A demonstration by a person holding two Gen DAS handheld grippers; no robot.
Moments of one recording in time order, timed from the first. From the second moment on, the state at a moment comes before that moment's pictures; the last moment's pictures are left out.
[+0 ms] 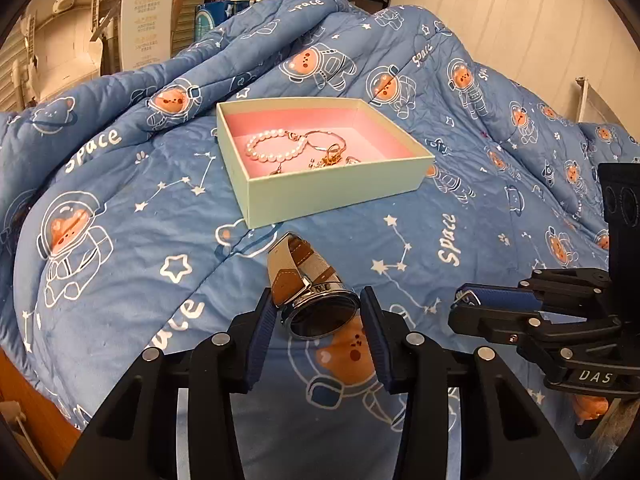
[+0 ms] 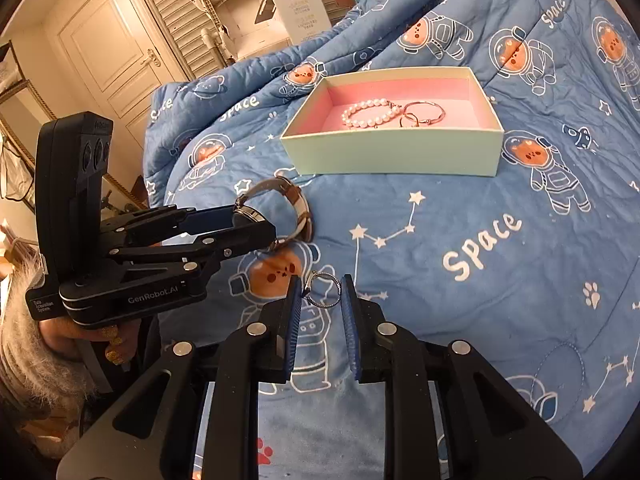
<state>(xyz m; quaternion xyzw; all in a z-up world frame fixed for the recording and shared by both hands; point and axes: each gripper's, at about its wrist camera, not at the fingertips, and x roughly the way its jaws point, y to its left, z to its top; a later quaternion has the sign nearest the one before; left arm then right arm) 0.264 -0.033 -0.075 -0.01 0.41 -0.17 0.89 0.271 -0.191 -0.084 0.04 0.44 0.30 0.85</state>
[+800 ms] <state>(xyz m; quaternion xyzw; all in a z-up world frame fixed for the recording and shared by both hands) 0.276 -0.045 -0.068 0.01 0.41 -0.19 0.89 0.300 -0.207 -0.068 0.02 0.42 0.27 0.87</state>
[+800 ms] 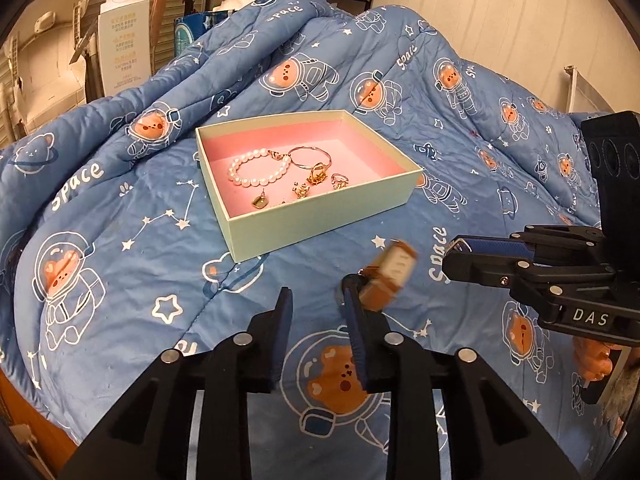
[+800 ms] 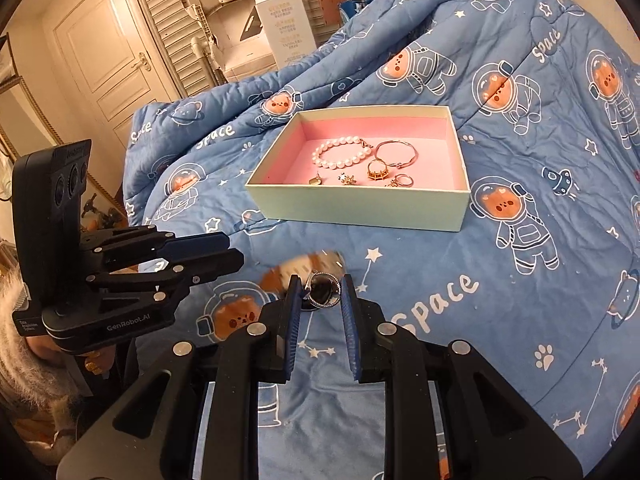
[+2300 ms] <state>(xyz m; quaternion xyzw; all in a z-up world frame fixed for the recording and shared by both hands) 0.305 -0.047 0.000 0.02 0.35 -0.20 0.91 0.331 -0.194 -0.022 -0.02 0.38 0.29 0.88</state>
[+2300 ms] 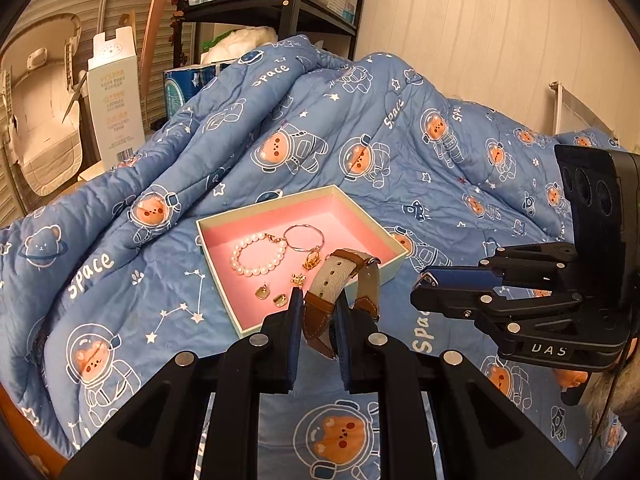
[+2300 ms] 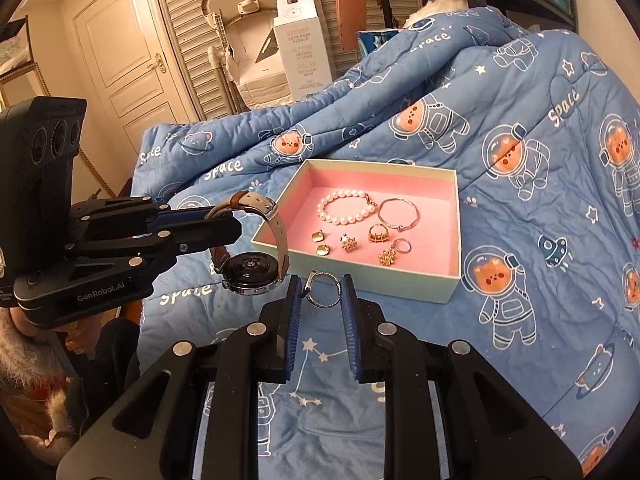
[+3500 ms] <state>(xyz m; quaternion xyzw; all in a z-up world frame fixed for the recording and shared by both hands) 0.456 -0.056 -0.053 0.03 0.43 -0.08 0.90 0.506 -0.161 -0.083 -0.07 0.49 0.22 0.84</state>
